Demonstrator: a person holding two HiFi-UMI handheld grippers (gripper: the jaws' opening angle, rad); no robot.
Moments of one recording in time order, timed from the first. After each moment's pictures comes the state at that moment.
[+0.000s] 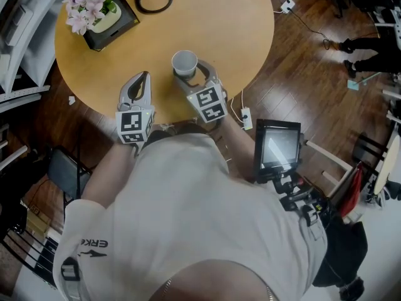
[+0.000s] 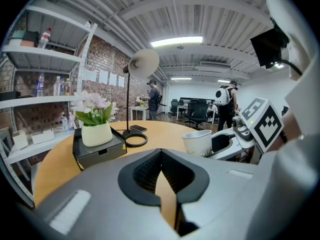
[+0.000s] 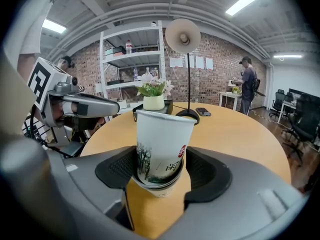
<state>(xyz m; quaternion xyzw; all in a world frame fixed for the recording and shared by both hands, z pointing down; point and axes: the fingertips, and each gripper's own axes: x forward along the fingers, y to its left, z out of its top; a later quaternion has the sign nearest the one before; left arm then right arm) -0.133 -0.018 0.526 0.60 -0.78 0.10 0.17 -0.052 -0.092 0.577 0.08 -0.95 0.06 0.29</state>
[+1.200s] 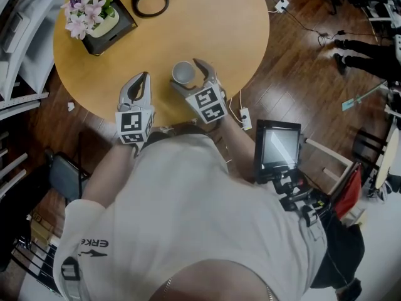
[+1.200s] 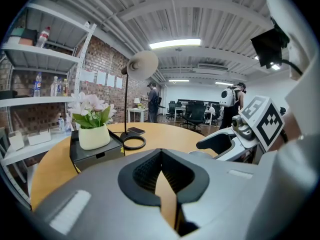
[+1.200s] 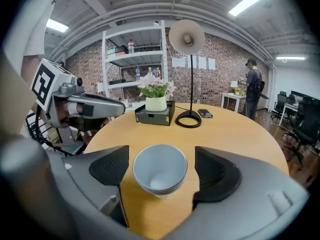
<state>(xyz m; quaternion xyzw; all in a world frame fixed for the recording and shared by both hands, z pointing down) -0.136 -0.025 0.522 0.61 -0.77 0.10 0.16 -0.057 -0.088 0.570 0.08 -0.95 0.05 0.29</state>
